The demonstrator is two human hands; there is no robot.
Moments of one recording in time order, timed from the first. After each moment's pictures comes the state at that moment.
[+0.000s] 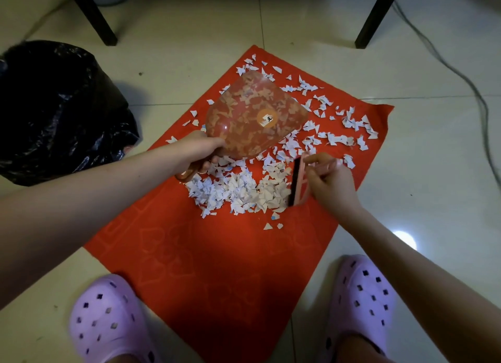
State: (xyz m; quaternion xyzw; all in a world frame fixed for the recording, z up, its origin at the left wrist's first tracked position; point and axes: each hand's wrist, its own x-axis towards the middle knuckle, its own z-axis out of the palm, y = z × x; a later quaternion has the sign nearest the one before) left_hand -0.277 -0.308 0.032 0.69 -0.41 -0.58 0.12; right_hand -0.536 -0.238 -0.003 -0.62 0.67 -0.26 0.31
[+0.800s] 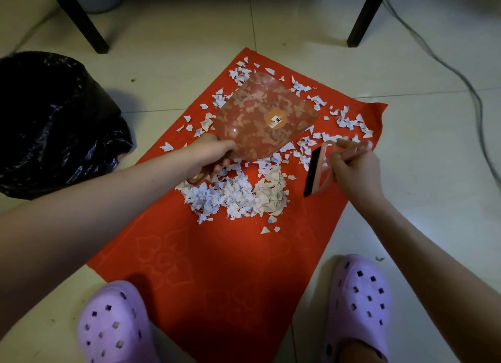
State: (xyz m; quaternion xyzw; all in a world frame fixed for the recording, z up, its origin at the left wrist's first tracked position) left_hand -0.304 -0.317 0.027 0.68 -0.42 -0.59 0.12; right_hand -0.570 -0.255 0.012 -0.54 0.74 -0.32 0.25
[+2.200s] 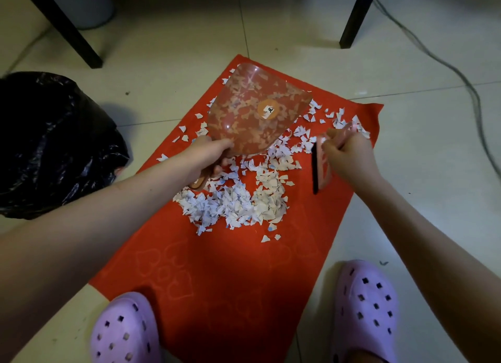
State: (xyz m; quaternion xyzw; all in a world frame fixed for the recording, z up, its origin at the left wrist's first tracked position) left_hand -0.315 -0.326 0.038 0.69 -0.38 -0.59 0.18; right_hand -0.569 -0.291 0.024 -0.54 0.75 -0.27 0.28
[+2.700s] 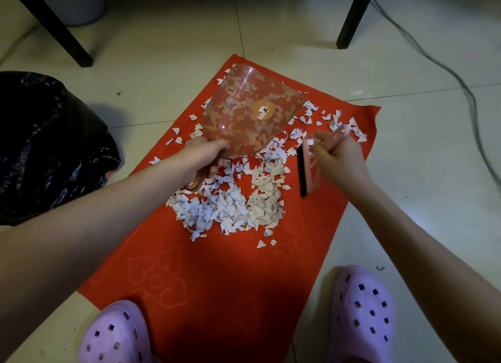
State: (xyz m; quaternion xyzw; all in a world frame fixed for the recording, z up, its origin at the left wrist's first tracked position) left_hand -0.314 -0.341 0.025 0.69 -0.38 -0.59 0.18; right_hand -0.561 -0.294 0.024 -0.55 0.73 -0.26 0.31
